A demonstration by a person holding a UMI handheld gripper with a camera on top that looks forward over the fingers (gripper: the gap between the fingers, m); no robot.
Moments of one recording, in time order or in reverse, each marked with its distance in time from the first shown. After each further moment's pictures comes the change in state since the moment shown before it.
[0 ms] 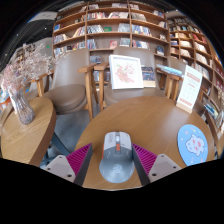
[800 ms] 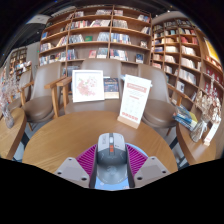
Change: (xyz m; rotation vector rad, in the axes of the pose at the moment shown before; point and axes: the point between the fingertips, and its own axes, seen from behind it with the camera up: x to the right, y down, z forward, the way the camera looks) arm 0.262 -0.054 -0.059 0.085 0.149 -0.004
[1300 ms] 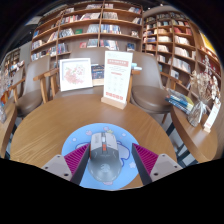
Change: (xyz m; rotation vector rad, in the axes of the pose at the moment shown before) arm 0.058 0.073 0.028 -0.085 0.054 0.052
